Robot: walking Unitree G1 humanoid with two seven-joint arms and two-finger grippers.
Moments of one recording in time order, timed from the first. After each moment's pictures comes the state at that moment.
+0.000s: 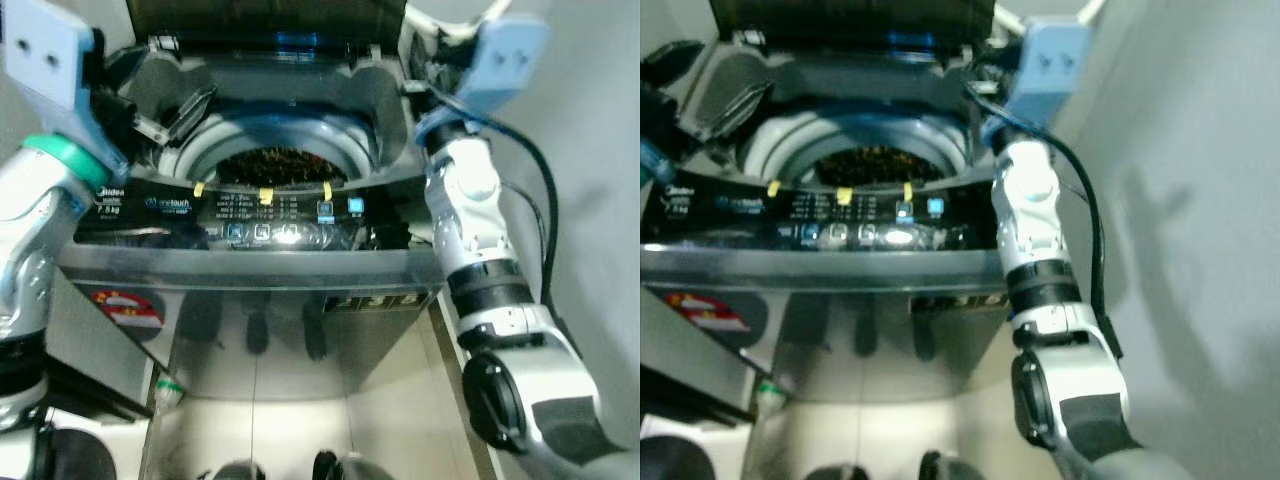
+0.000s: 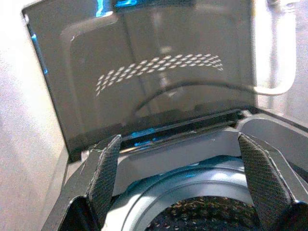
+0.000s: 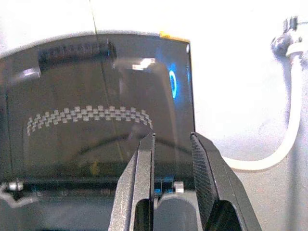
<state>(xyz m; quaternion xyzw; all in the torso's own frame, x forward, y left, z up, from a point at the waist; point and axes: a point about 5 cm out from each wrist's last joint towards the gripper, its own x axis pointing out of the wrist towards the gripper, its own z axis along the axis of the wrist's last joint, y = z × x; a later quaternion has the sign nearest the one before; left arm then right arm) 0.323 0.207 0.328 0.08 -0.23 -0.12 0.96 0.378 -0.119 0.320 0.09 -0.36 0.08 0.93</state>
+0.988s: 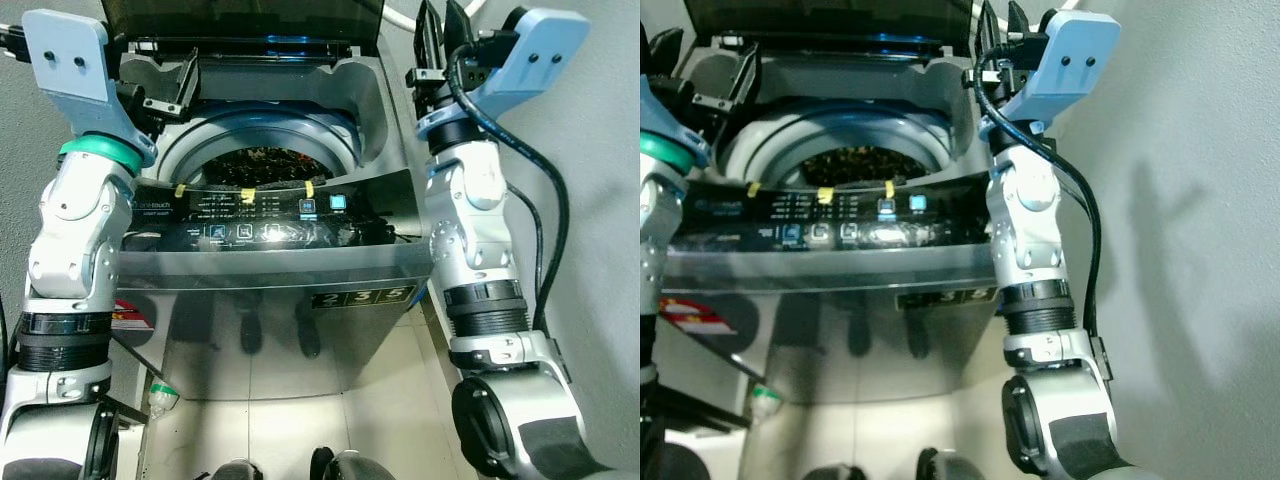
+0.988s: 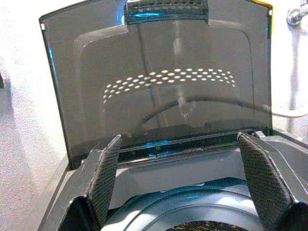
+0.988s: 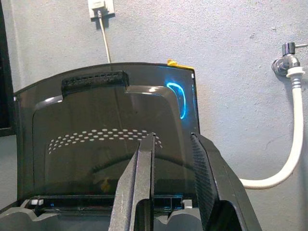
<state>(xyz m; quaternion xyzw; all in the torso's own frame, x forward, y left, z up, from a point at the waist) 0.334 0.199 0.318 0.05 -0.28 -0.06 0.96 0.357 -0.105 0.326 0.10 -0.38 0.11 0.91</state>
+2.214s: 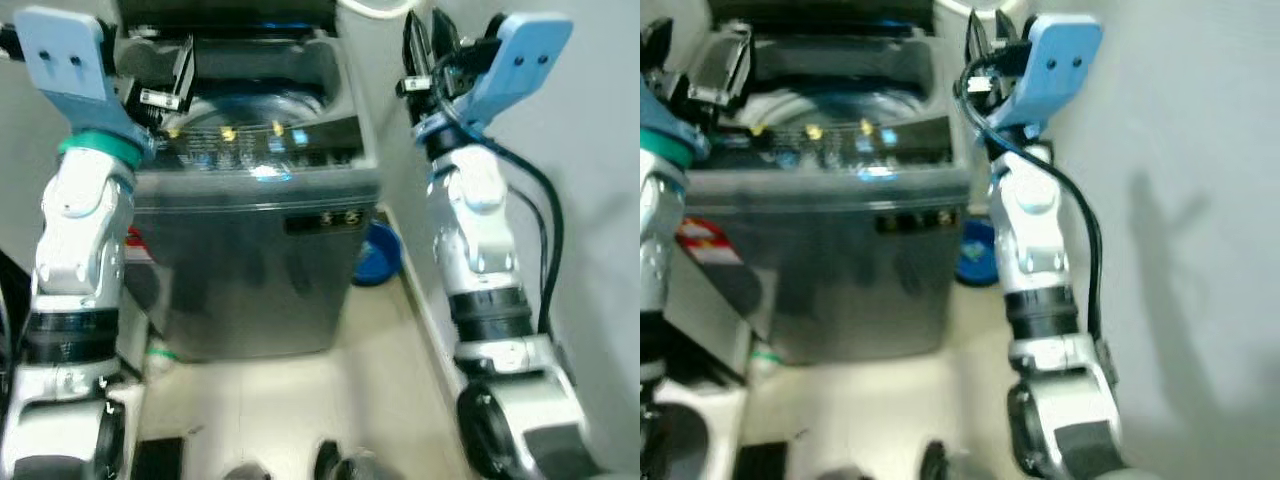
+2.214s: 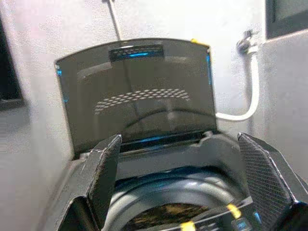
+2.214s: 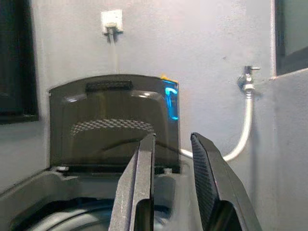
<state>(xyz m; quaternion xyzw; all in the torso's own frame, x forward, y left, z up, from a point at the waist) 0.335 0.201 0.322 0.06 -0.30 -0.05 0.95 0.356 -0.100 0.321 0.06 -0.37 0.12 0.92</state>
